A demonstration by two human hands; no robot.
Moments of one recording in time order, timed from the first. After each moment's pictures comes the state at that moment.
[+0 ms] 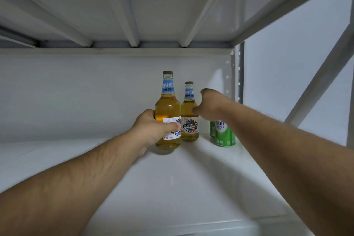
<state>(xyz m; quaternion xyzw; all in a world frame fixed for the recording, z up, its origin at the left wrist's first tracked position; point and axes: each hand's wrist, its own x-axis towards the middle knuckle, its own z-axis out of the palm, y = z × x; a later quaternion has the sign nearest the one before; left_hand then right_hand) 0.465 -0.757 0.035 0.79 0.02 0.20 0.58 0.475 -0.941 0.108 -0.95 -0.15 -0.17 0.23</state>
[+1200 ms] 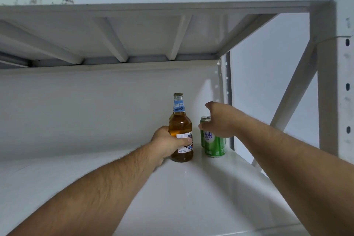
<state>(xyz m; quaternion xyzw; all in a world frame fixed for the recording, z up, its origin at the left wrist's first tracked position) 0.509 -0.823 0.026 0.83 0.03 0.16 0.54 0.472 -1.004 0.100 -0.95 -0.15 -0.18 0.18</state>
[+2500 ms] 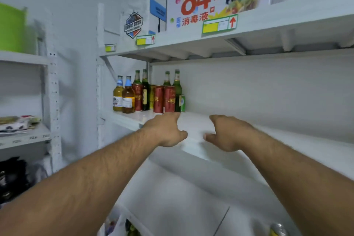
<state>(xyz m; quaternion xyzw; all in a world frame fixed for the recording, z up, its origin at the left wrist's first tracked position) 0.042 -0.467 0.031 0.91 0.35 0.19 0.06 0.188 -0.592 0.043 -0.85 -0.50 -0.13 0.04</state>
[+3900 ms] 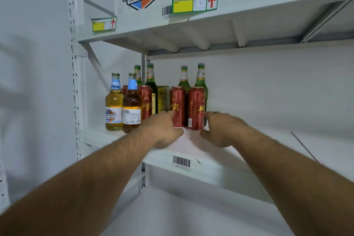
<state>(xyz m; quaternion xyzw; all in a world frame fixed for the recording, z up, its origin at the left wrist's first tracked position) 0.071 -0.129 0.030 0.94 0.27 0.20 0.12 0.182 -0.274 0.041 -0.89 -0.42 -0.16 0.05</state>
